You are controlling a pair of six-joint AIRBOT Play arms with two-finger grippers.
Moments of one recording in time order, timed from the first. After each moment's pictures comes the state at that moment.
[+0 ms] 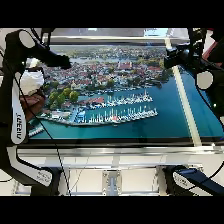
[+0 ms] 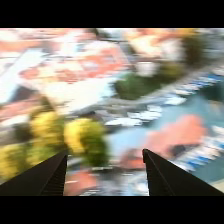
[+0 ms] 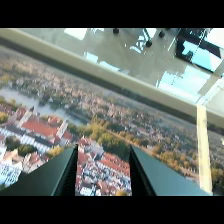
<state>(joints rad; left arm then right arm) -0.05 -1.69 2.01 1.55 -1.29 -1.36 0.09 -1.12 1.25 -1.42 0.35 1.11</state>
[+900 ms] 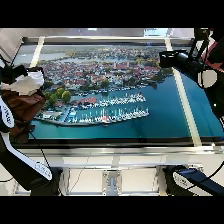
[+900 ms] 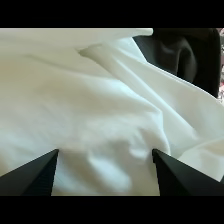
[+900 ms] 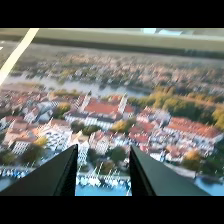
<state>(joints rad) 0.41 -1.96 2.01 1.55 -1.06 -1.76 0.10 -1.12 1.25 -1.18 0.53 1.26</state>
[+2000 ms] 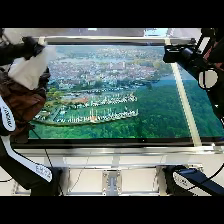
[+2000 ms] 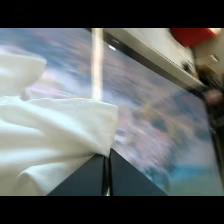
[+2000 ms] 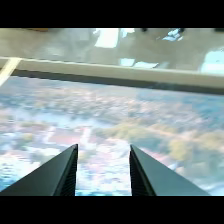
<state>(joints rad) 0.25 -1.81 2.04 0.53 -1.10 -1.26 0.09 -1.10 1.25 -1.37 0.37 1.31</state>
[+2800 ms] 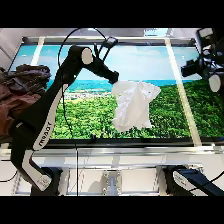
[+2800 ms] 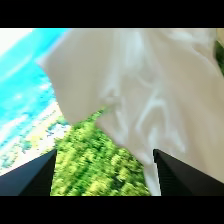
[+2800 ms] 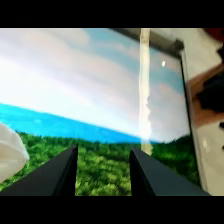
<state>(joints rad) -0.51 -1.79 2.04 1.41 -1.17 -1.39 -0.04 -1.06 1.25 -1.82 0.75 1.37</state>
